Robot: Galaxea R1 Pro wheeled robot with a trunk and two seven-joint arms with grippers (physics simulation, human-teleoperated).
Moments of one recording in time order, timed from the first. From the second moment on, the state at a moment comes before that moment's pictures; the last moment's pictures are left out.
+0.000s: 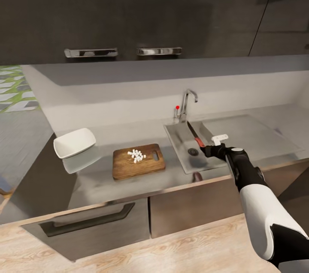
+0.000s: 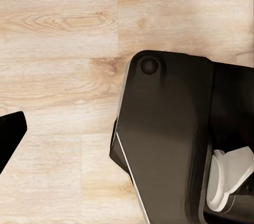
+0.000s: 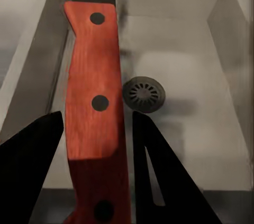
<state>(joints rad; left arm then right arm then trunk) 0.42 -0.06 0.14 -0.16 0.04 -1.05 0.02 -0.94 -0.06 -0.26 -0.74 0.43 0.37 0.46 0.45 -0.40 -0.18</state>
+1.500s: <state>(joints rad) 0.42 -0.06 0.14 -0.16 0.04 -1.05 0.02 -0.94 -0.05 -0.26 -0.59 0.43 0.37 0.39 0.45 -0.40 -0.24</state>
